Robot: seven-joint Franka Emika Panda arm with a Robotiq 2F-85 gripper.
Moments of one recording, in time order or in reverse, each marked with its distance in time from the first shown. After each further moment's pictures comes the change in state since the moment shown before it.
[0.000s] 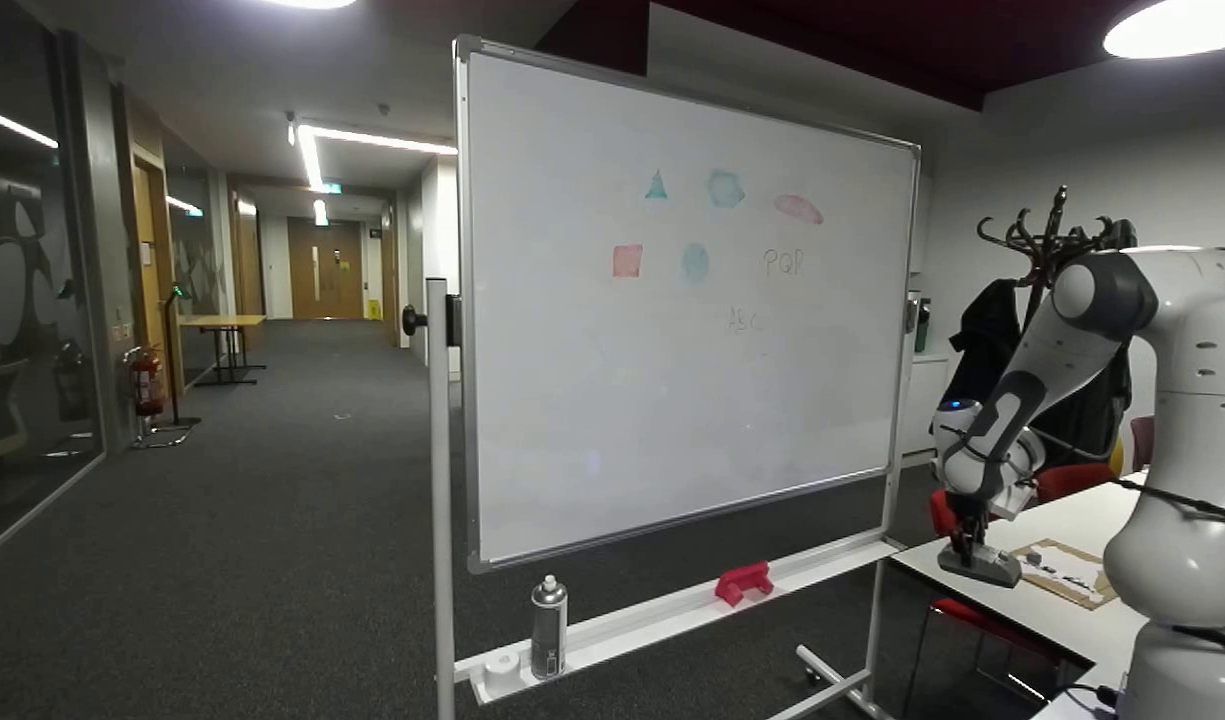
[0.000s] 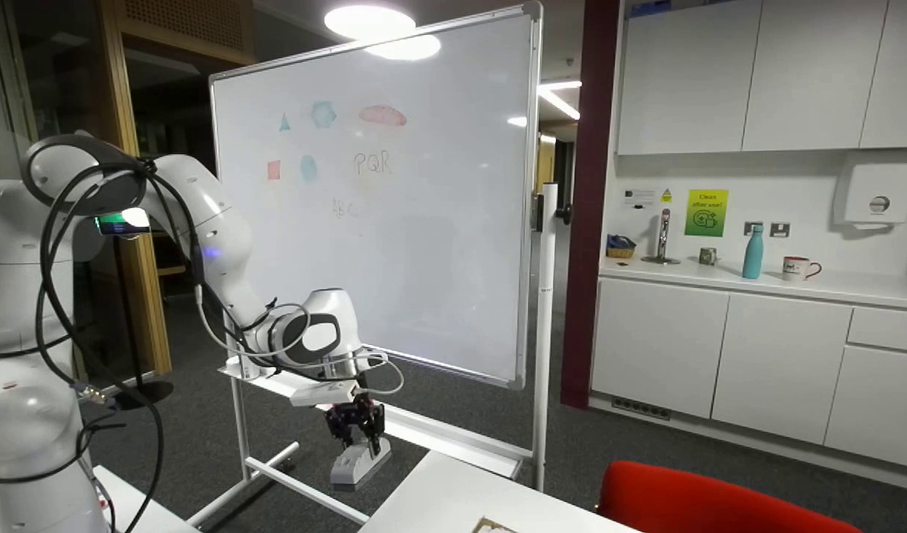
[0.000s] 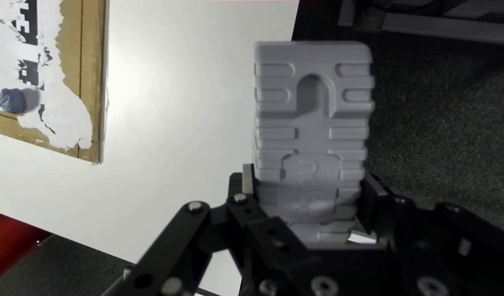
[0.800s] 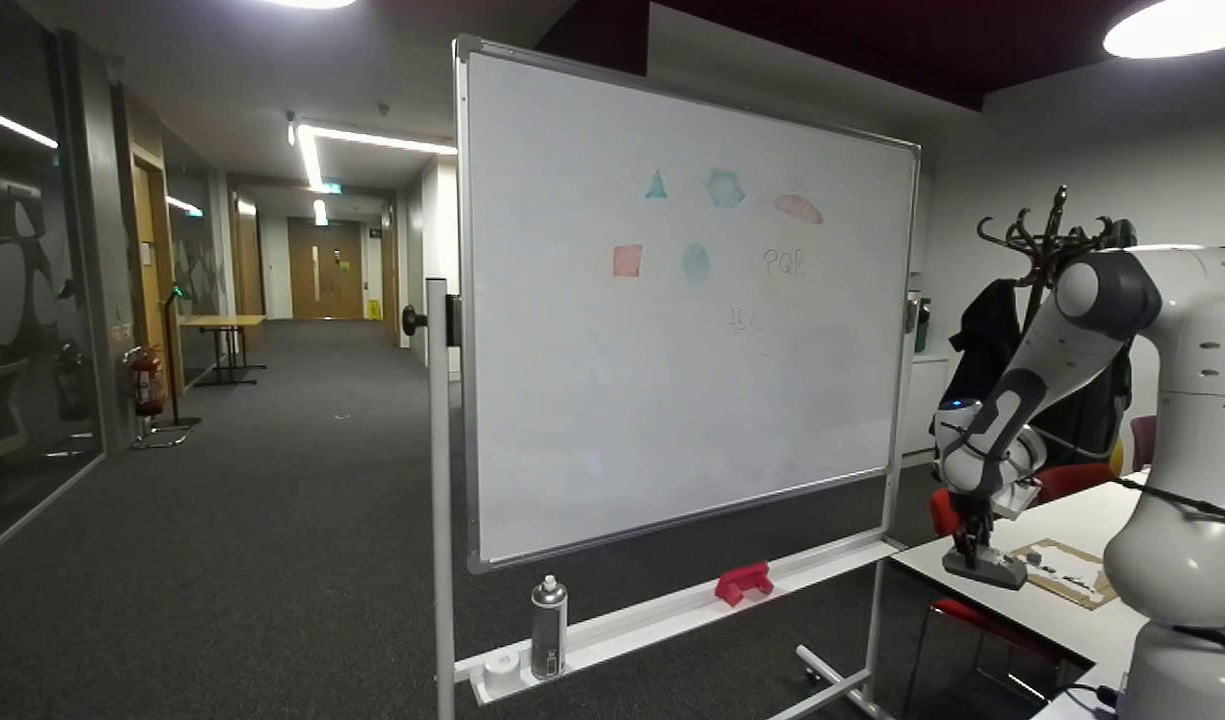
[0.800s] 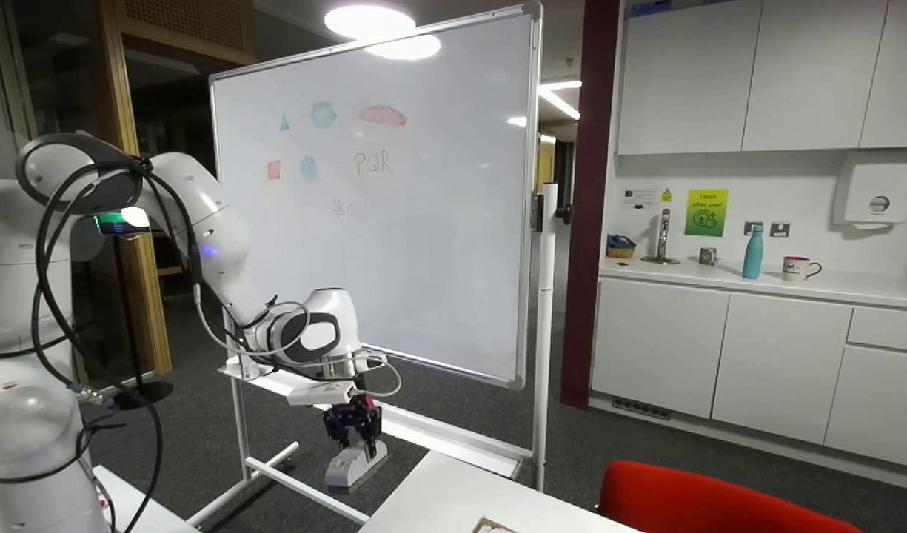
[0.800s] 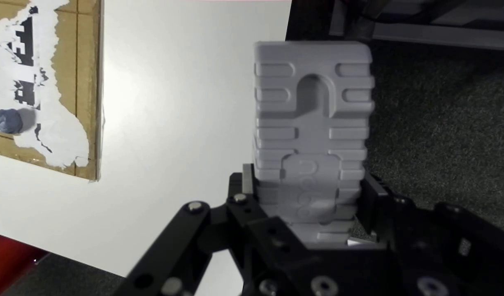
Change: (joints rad) arm 0.000 -0.010 -0.001 -0.002 0.024 -0.041 -0.001
